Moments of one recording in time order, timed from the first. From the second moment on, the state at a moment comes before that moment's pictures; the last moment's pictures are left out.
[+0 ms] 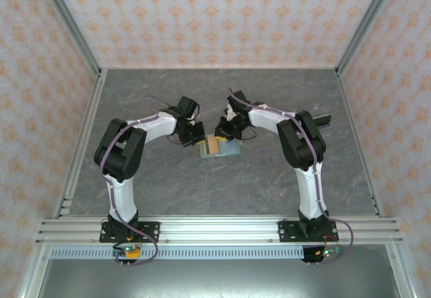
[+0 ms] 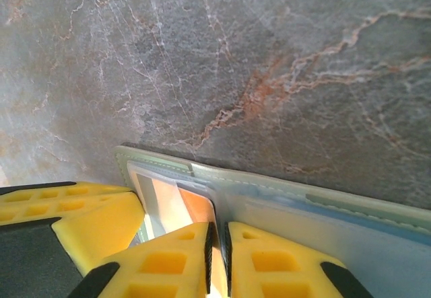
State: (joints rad) left arm -0.38 1.94 1.22 -0.48 0.33 -0.78; right arm 0.50 2.14 1.47 -0.51 -0.59 0.69
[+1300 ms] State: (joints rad) left arm -0.37 1.95 1.26 -0.54 0.37 -0.67; right arm 0.51 2.01 1.36 -0.52 -0.49 0.63
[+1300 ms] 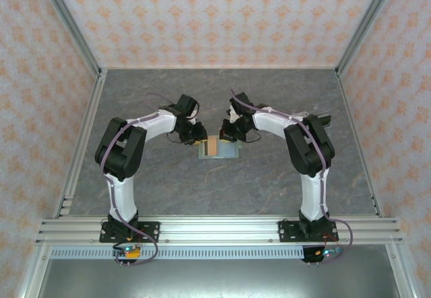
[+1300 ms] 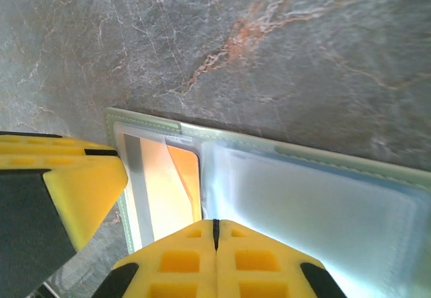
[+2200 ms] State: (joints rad) left arm -0.39 1.86 1.16 -0.50 0.37 -0.74; right arm 0.53 2.06 1.36 -0.52 -0.60 0.63
